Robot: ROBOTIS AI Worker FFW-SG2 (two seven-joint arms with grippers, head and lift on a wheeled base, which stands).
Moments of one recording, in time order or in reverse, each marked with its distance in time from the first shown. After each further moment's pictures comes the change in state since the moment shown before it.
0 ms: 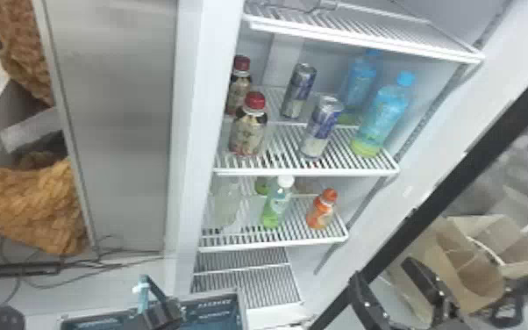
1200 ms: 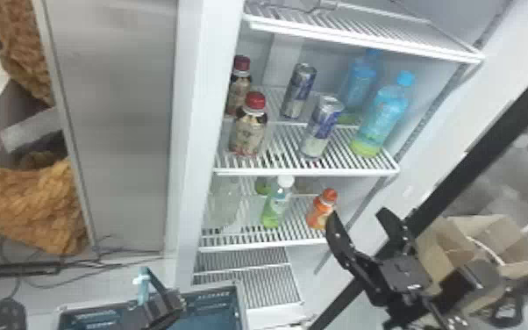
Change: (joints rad) left arm -0.017 -0.003 -0.003 0.000 0.003 -0.013 0.003; right arm -0.347 -0.007 0.080 0.167 0.060 0.062 -0.110
